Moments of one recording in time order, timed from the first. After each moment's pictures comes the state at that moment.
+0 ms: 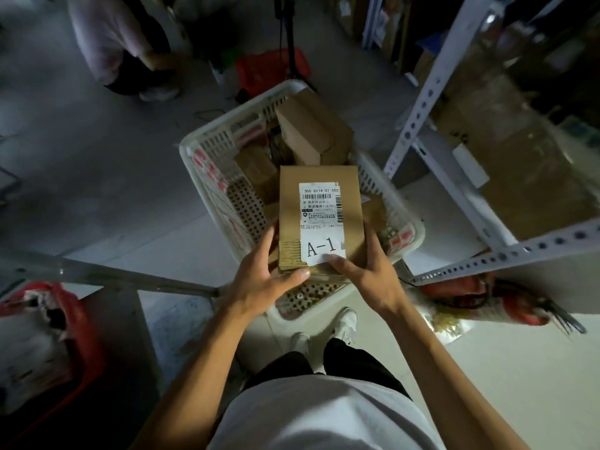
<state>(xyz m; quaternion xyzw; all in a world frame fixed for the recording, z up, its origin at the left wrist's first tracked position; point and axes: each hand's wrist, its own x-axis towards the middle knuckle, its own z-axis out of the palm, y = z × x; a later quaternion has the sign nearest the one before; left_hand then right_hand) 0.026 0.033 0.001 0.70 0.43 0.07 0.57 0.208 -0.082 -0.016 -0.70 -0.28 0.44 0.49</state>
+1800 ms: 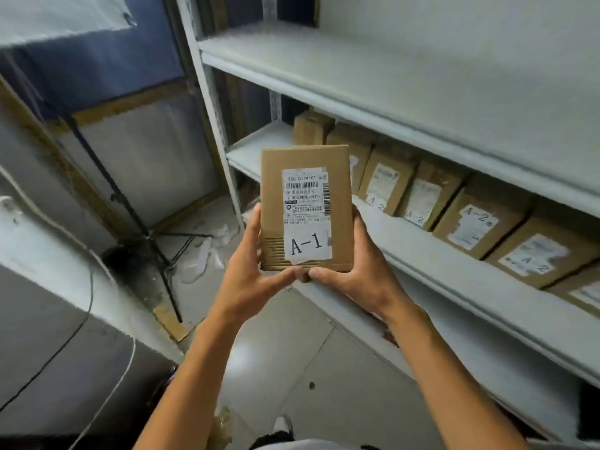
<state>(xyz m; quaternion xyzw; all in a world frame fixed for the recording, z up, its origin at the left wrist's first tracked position) 0.436 -0.664 0.139 0.67 -0.45 -0.25 0.54 0.271 -0.791 0.141 -0.79 0.31 -0.22 0.48</state>
